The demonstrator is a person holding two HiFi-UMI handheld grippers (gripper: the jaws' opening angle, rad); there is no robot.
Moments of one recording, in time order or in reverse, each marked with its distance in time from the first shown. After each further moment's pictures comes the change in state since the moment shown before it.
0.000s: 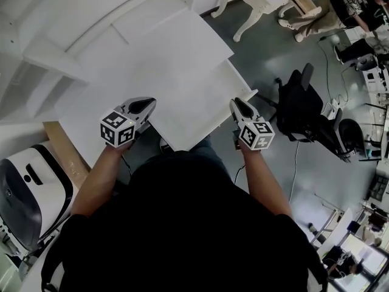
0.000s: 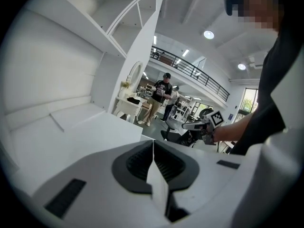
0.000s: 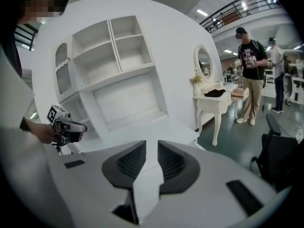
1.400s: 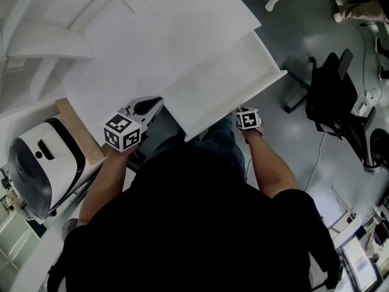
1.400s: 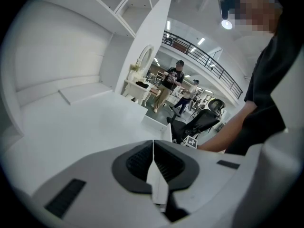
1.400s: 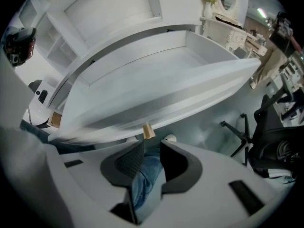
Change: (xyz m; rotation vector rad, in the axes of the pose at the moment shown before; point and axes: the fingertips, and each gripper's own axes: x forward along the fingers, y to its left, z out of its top) left arm 0.011 -0.023 -0.075 -0.112 0.164 0.105; right arm 0.055 -0.092 -0.349 -0.088 0.845 -0.067
